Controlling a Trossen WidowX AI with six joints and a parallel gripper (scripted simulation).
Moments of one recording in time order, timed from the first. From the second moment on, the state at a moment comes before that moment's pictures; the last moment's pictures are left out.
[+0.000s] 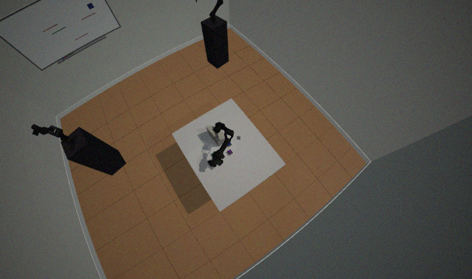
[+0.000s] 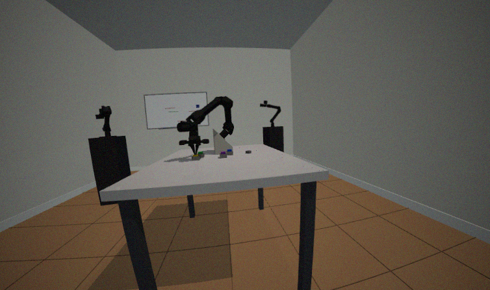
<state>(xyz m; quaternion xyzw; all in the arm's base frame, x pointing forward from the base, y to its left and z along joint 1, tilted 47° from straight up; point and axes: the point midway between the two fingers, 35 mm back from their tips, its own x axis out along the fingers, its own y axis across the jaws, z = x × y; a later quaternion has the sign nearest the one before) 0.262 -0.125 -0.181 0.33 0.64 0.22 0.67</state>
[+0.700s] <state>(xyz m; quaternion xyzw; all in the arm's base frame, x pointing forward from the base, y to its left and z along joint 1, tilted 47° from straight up) 0.265 -0.142 -0.141 0.34 0.64 0.21 0.66</state>
